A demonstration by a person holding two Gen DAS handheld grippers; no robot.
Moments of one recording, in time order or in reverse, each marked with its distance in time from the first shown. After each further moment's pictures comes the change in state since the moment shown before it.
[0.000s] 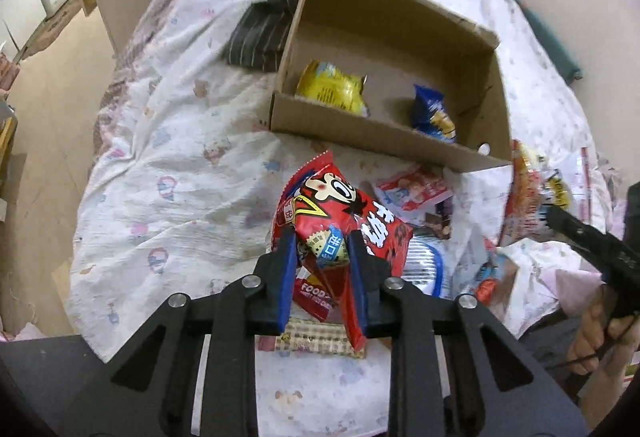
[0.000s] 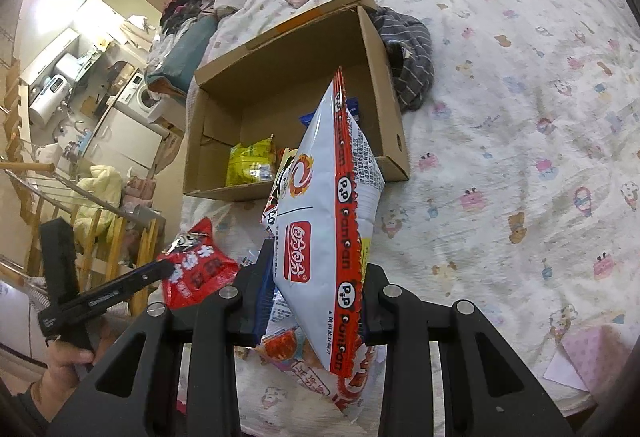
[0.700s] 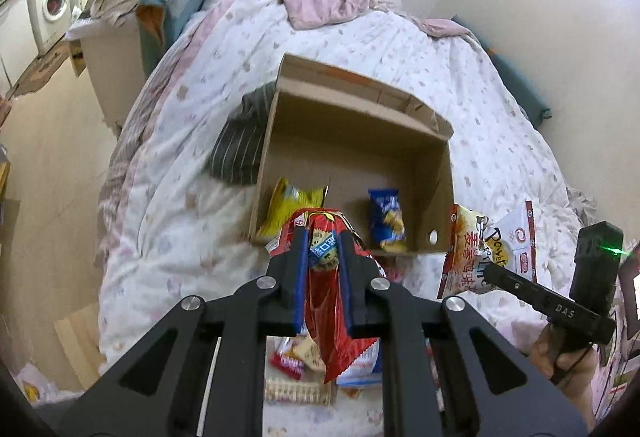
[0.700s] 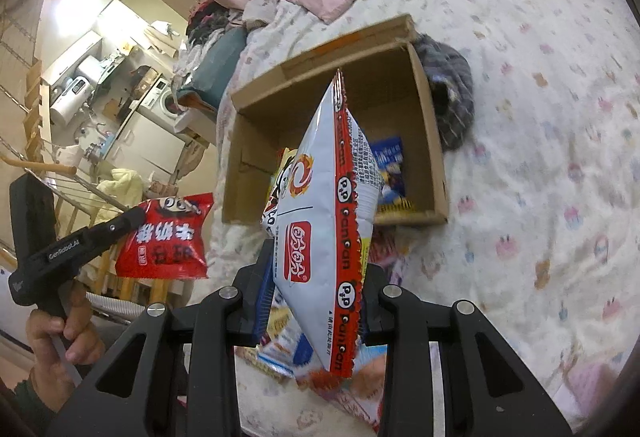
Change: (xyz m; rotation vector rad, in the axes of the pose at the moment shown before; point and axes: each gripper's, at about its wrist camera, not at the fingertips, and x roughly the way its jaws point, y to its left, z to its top) left arm -0.064 -0.020 0.084 0.050 -0.180 -0.065; right arm -0.004 0.031 0.042 -0.037 -0.035 0.074
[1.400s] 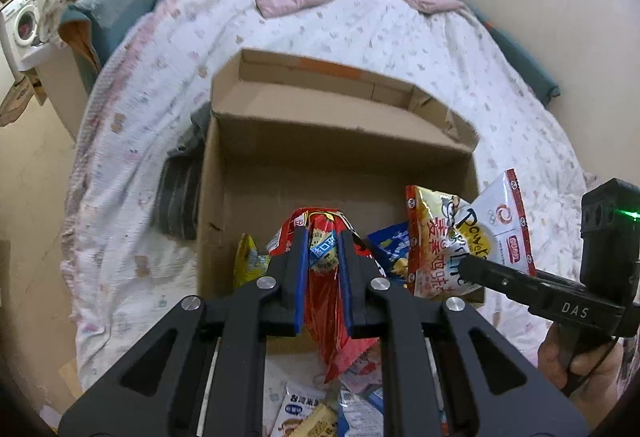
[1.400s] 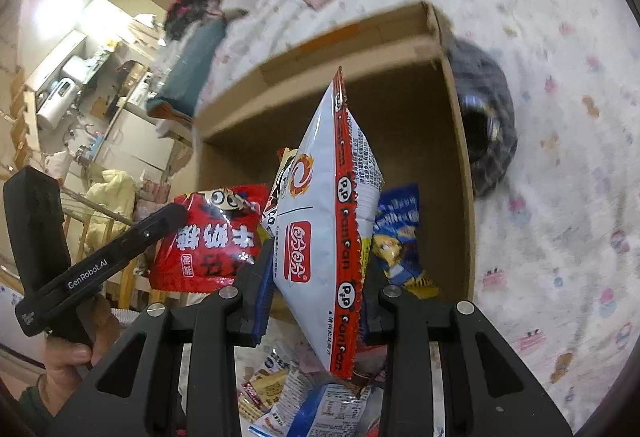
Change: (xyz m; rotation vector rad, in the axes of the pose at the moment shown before) left arm 0.119 -0.018 0.049 0.089 0.070 -0.009; right arm 0.088 -0.023 0.069 0.061 0.090 -0.010
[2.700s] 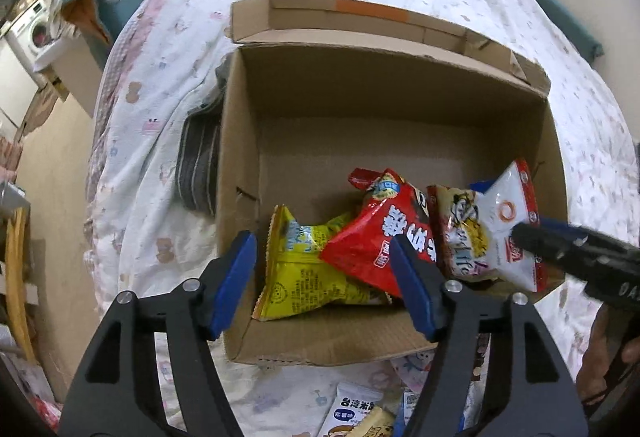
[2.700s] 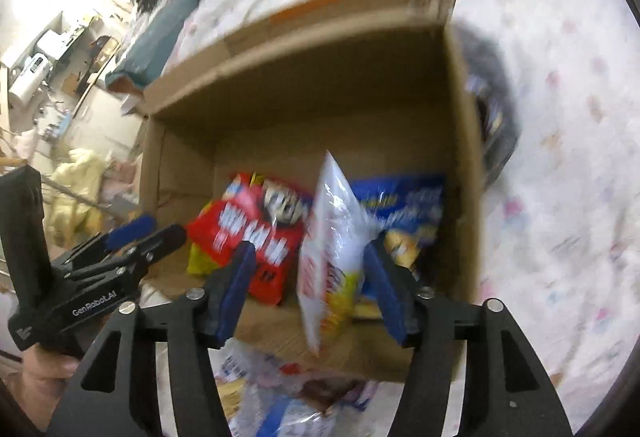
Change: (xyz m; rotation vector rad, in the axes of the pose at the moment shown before) left arm 0.043 0.017 -0.021 0.041 0.102 0.173; right arm 0.033 0.002 0.011 -0.074 0.014 -0.149
